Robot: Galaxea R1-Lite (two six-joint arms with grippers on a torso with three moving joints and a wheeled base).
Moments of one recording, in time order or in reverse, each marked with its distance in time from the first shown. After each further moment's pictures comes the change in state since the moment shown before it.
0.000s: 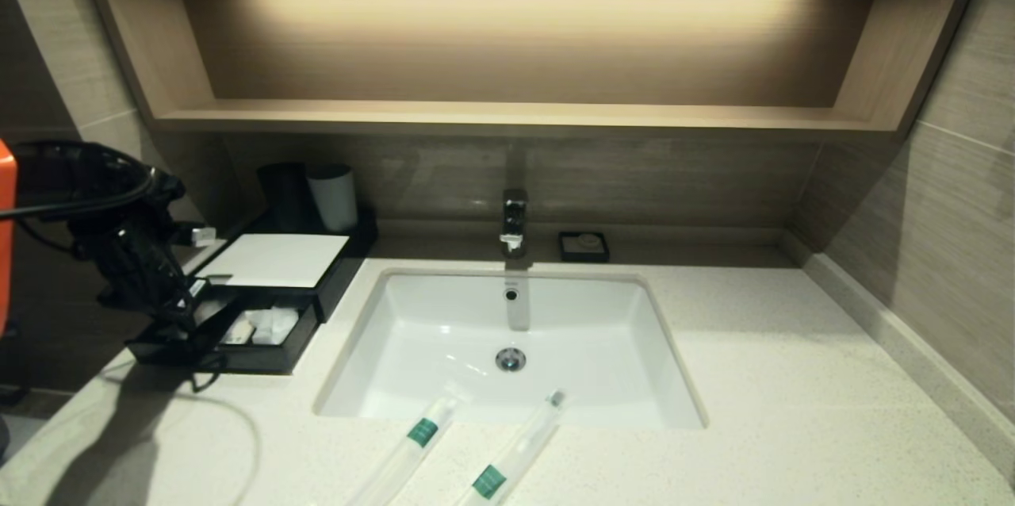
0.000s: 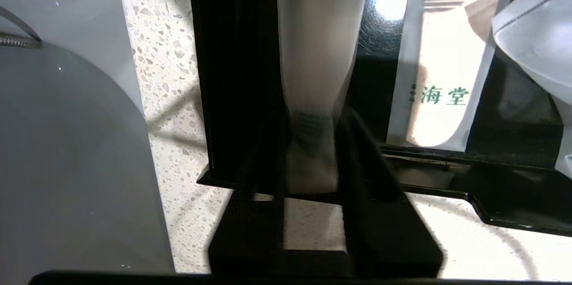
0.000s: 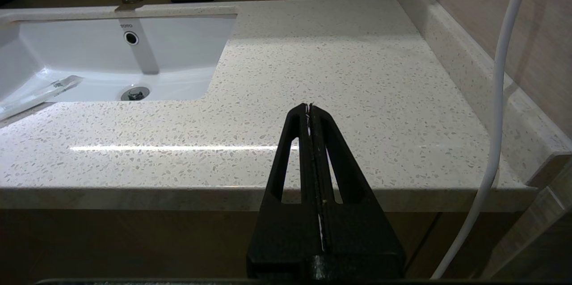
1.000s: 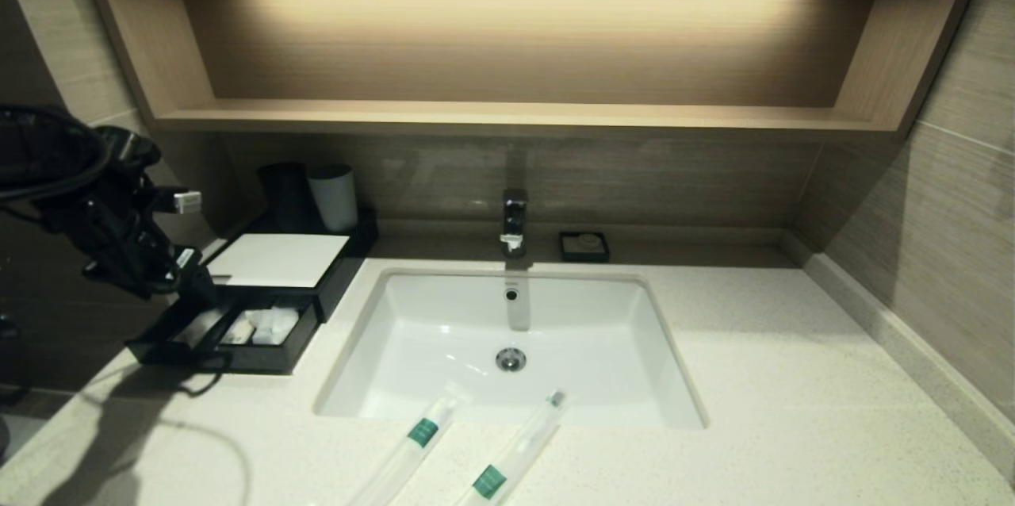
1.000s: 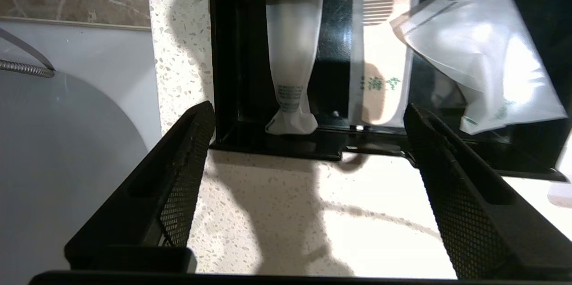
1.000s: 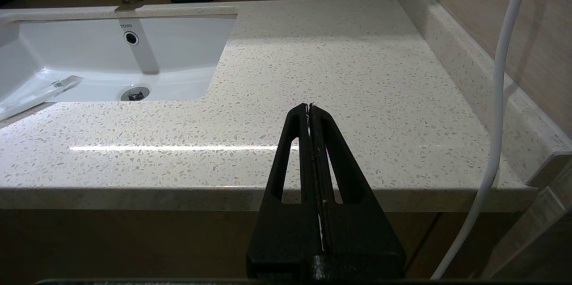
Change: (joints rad) left arm -0.002 -0.116 0.003 -0.010 -0.076 -0.010; right arm 0.000 0.000 0.000 0.000 0.000 0.000
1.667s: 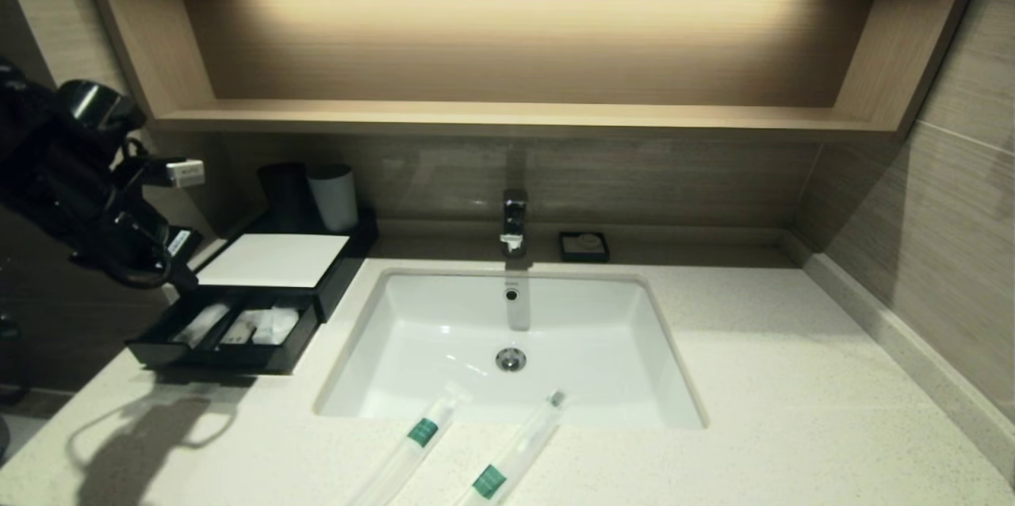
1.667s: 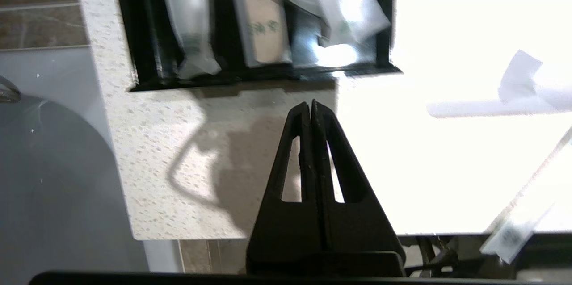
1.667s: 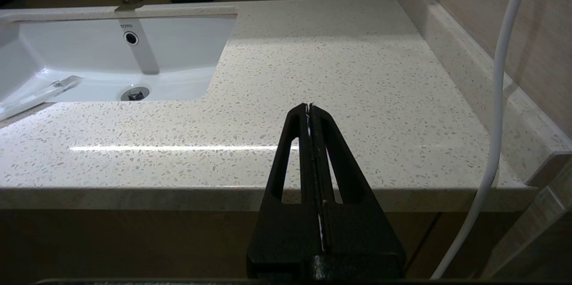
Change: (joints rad) left arm -0.105 -0.274 0.211 0.001 -0.088 -0.017; right arm 0.000 0.000 0.000 0.000 0.000 0.000
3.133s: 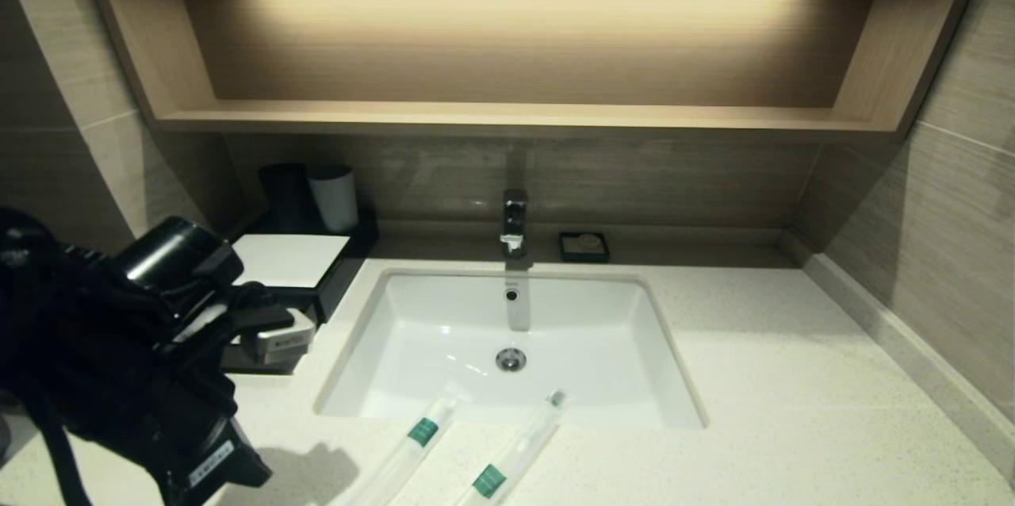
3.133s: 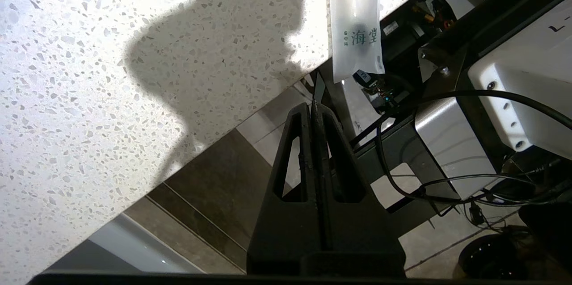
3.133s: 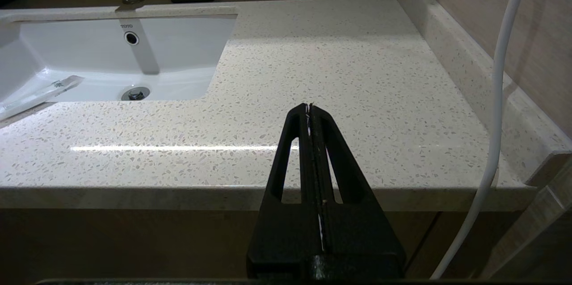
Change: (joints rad) left arm -0.441 -0.338 0.692 -0.127 -0.109 0.123; right arm 0.000 0.000 0.000 0.000 0.000 0.000
